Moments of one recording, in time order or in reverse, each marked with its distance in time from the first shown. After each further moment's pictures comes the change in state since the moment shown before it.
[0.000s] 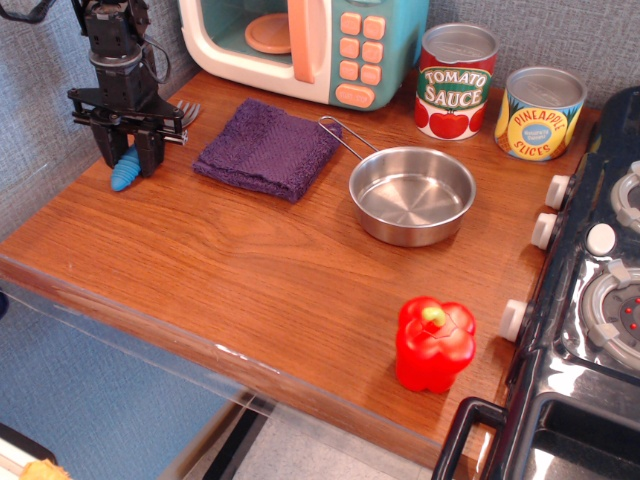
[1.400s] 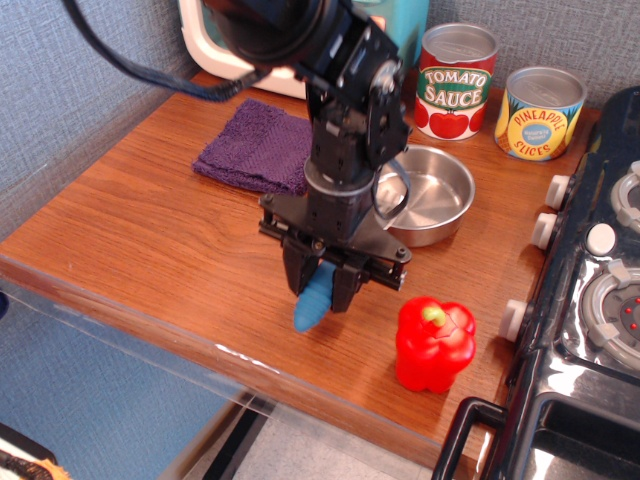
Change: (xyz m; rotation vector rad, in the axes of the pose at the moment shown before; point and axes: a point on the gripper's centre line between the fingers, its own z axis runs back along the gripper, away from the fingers) arm -0.114 -0.203 0.037 -0.006 -0.011 -0.144
